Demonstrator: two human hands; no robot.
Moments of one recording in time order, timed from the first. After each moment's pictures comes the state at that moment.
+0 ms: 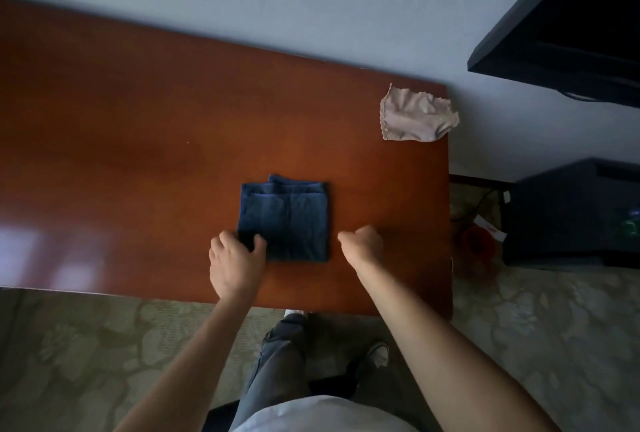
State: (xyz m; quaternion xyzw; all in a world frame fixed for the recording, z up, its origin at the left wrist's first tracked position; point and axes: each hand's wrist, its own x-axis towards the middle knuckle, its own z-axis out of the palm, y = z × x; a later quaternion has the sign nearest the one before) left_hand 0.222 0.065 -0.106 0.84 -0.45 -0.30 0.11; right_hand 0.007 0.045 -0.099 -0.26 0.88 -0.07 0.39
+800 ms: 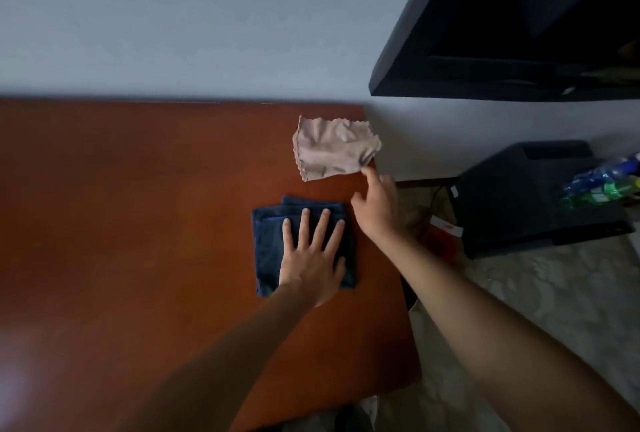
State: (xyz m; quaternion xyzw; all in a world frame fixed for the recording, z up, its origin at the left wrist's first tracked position) left_hand -0.023 -0.037 -0.140 0.41 -0.89 -0.17 -0.09; right_hand -0.190 -0.073 -0.096 -0.46 0.87 -0.13 0.12
